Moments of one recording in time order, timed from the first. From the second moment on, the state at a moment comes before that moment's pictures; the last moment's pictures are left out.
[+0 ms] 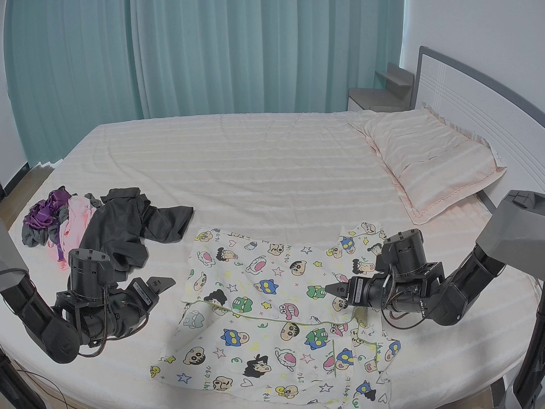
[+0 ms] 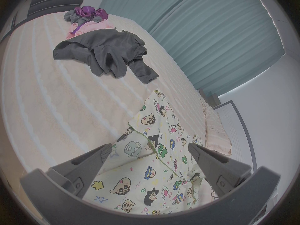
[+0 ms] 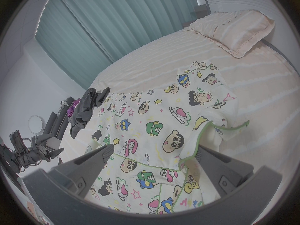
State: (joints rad) left arm -0.24 1.82 -0.27 -0.93 -0.02 -0.96; right arm 0.50 2.13 -0.73 -0.70 0.02 0.55
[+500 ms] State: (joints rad) left arm -0.25 1.82 -0.27 -0.93 -0.03 -0.98; right arm 0.49 1.94 -0.55 -0.70 0.09 0.55
